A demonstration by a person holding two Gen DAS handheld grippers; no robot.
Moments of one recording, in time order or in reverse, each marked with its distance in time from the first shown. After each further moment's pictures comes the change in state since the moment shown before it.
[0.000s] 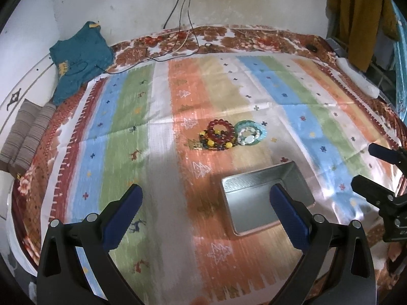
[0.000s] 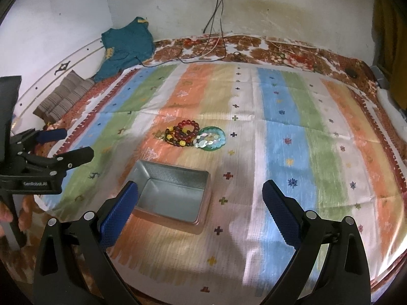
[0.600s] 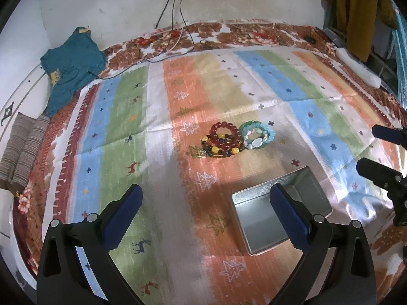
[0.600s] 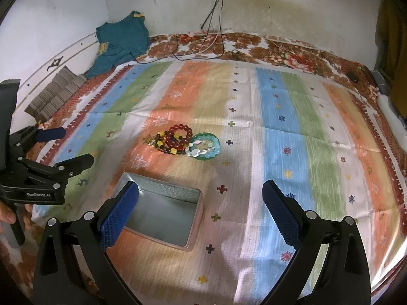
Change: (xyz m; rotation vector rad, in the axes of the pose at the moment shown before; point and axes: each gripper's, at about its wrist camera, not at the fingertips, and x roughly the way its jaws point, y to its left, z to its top) left arm 0.035 0.004 0.018 0.053 0.026 -0.003; right arm 0.030 -0.005 0.028 -0.021 0.033 -0.032
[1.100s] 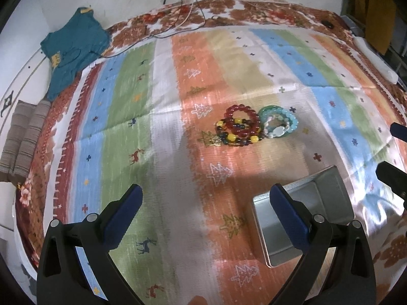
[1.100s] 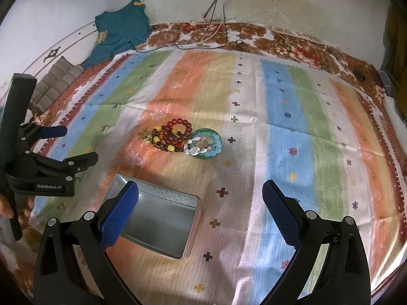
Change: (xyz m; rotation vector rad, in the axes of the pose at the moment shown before) left arm 0.042 0.016 0.013 -0.038 0.137 0.044; right arm 0.028 0.002 0.014 -0.023 0.067 0.003
